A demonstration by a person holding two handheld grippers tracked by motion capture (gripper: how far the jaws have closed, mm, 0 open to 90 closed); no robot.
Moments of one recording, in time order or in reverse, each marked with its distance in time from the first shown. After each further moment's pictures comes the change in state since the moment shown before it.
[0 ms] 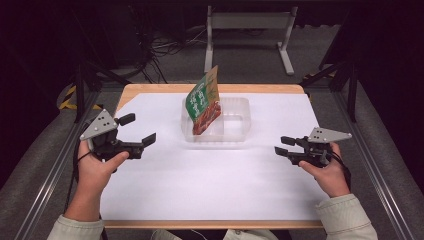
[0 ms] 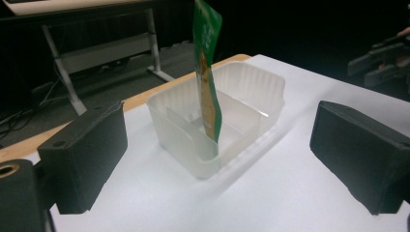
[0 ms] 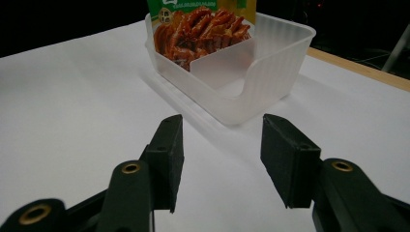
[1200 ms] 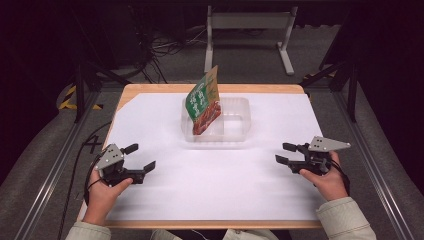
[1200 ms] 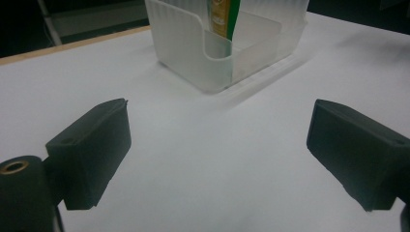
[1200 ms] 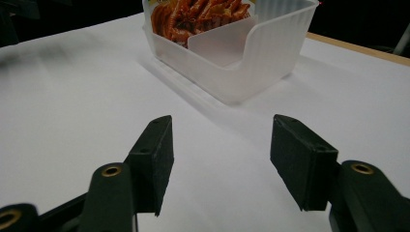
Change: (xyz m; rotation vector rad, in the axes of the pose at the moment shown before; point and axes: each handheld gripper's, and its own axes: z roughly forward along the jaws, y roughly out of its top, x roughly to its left) left arm 0.013 -0.115 0.020 0.052 -0.005 -0.035; right arm -0.004 -0.034 0.003 -0.015 0.005 0.012
